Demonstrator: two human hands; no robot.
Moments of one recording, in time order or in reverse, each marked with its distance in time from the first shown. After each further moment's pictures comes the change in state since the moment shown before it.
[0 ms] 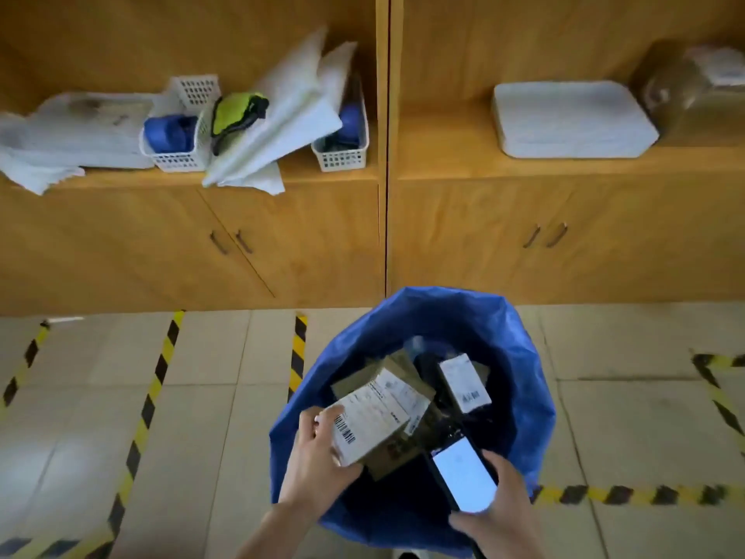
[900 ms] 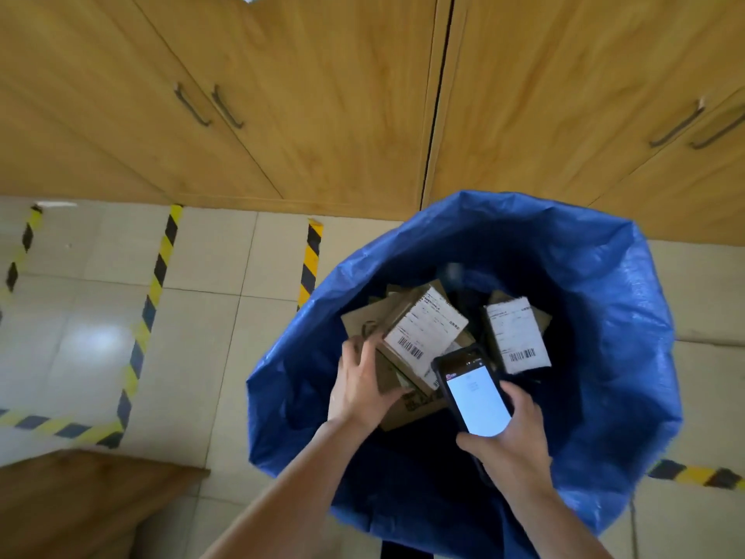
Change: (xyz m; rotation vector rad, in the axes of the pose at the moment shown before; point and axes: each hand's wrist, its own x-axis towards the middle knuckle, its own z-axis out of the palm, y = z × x) left_hand 0.106 -0.061 0.137 0.026 -0.081 -0.216; right_hand 0.152 0.036 0.080 0.040 0.039 0.068
